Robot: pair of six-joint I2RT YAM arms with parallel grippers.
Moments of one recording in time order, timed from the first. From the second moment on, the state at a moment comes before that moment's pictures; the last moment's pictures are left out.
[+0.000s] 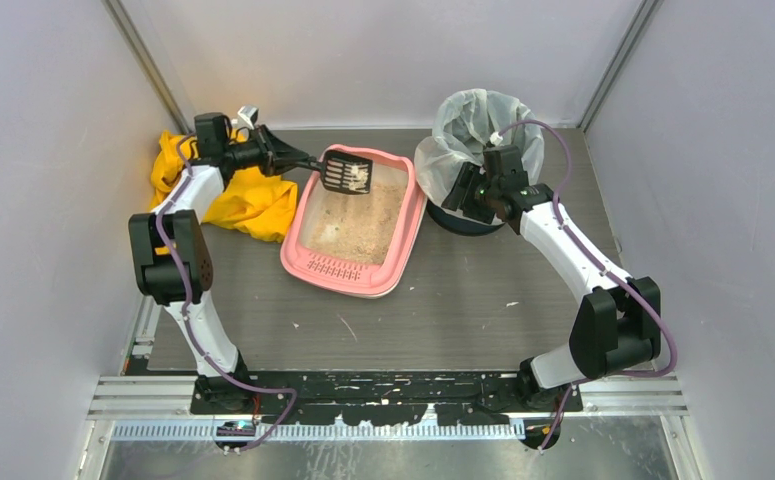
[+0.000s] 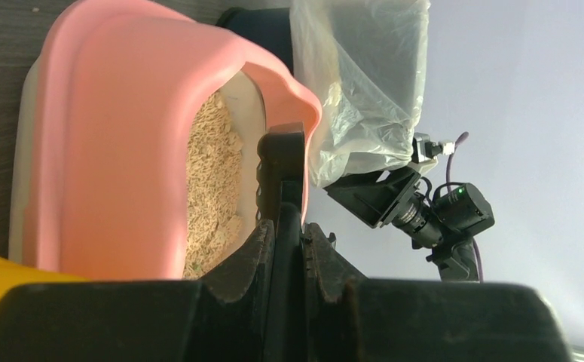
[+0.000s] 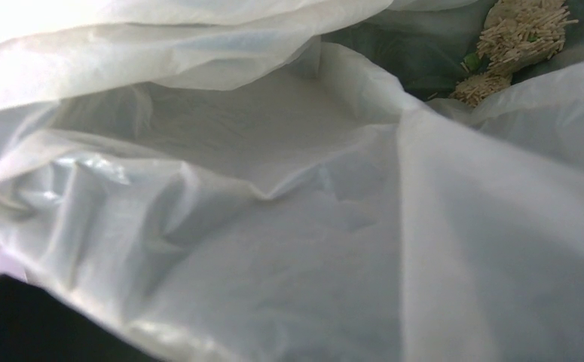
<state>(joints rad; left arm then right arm) 0.08 1.92 1.49 -0.05 1.07 -0.92 0.28 1.45 1.17 -0.48 -0.10 0.59</state>
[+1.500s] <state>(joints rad) 0.02 1.91 1.58 -0.04 1.07 -1.13 0.28 1.43 1.19 -0.49 -0.19 0.53</state>
